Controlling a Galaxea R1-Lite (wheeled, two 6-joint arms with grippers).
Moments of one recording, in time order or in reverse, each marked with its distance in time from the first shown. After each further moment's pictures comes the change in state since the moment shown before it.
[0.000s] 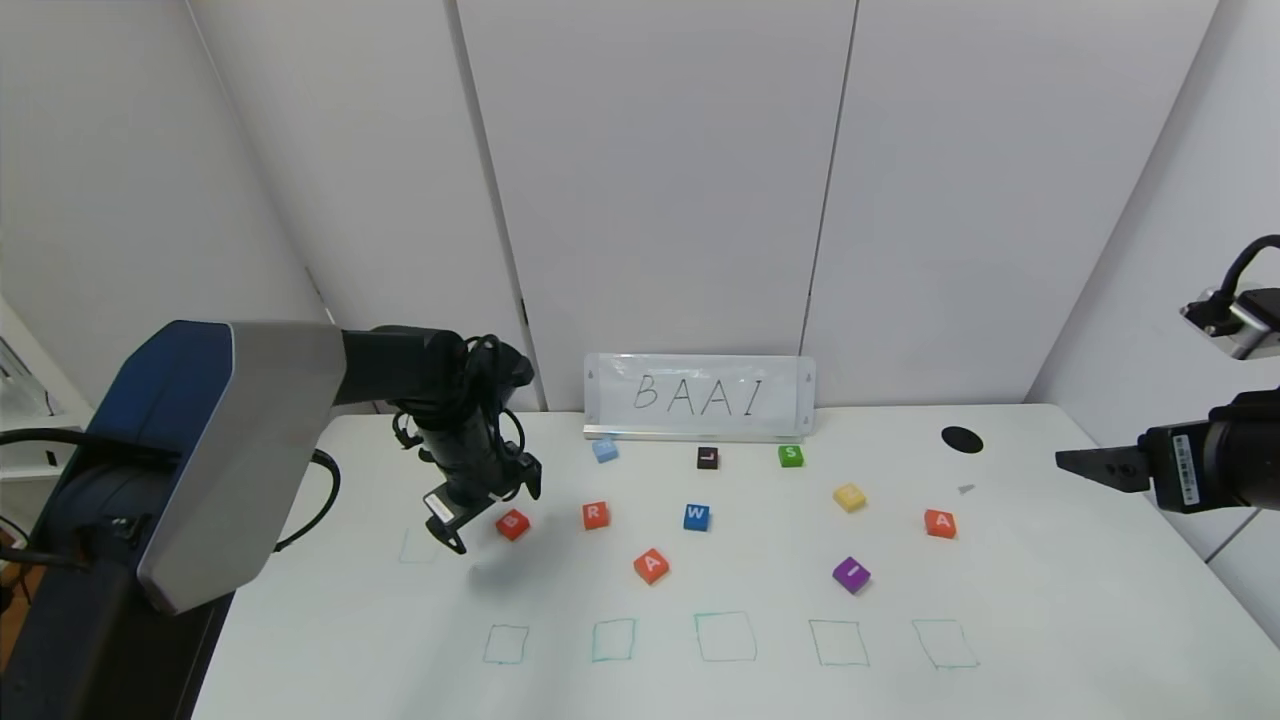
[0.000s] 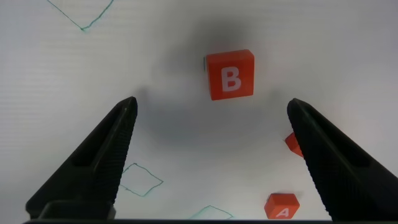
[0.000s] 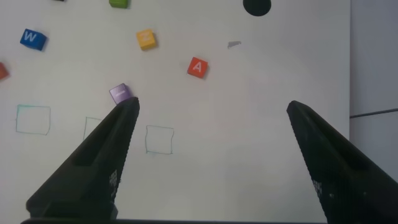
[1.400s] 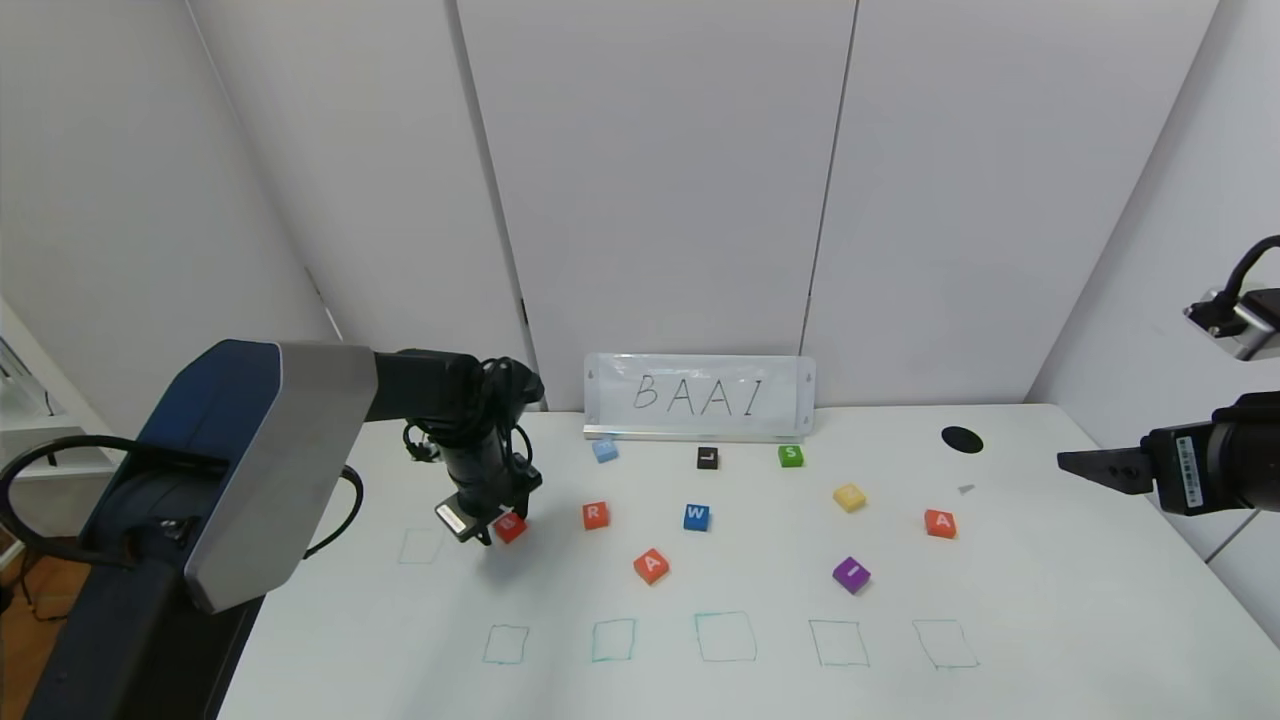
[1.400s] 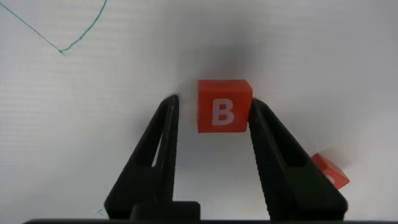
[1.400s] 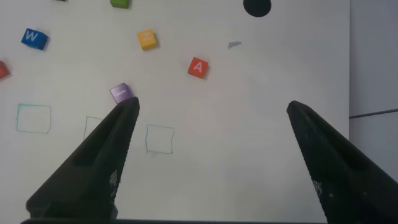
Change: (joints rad) left arm -0.006 0.062 0.000 -0.064 0.045 -0.027; right arm 0.001 -0.009 0.006 -0.002 0.001 -0.003
